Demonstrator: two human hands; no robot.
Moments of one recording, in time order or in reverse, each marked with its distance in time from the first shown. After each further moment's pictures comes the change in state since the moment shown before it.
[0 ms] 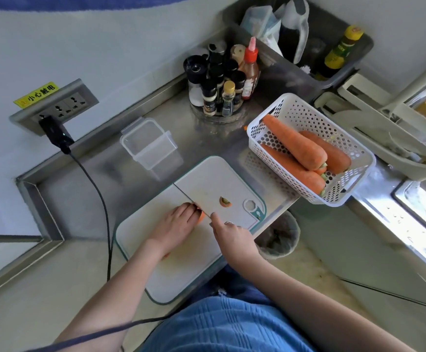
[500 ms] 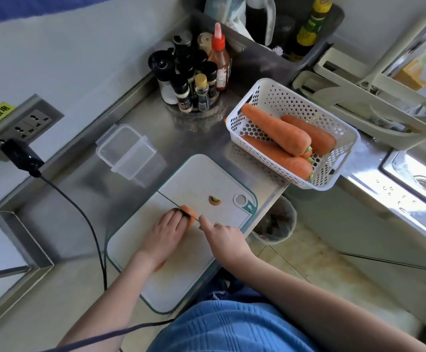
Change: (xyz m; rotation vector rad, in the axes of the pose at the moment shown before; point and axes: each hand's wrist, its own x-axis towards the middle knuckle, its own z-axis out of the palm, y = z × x) left_hand -0.006 -0.004 0.007 -0.005 0.060 0.044; right_hand 0.000 -0.004 -0.003 0.077 -0.094 0.025
